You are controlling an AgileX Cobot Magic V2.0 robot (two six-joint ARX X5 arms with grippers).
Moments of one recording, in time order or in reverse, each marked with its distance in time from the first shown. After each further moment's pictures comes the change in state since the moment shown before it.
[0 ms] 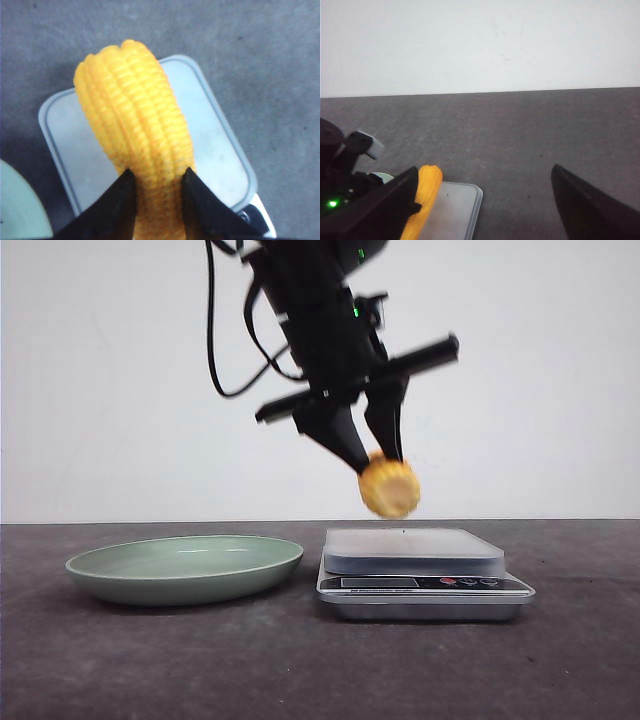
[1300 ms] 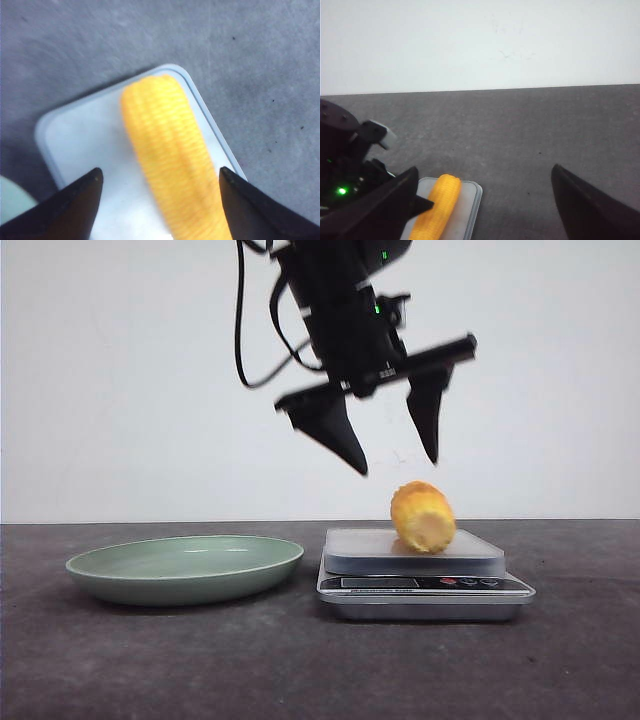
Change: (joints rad) left arm -0.009 0.037 0.179 -0.160 -0.023 0.068; right arm 0.000 0.000 0.000 -0.011 0.000 0.000
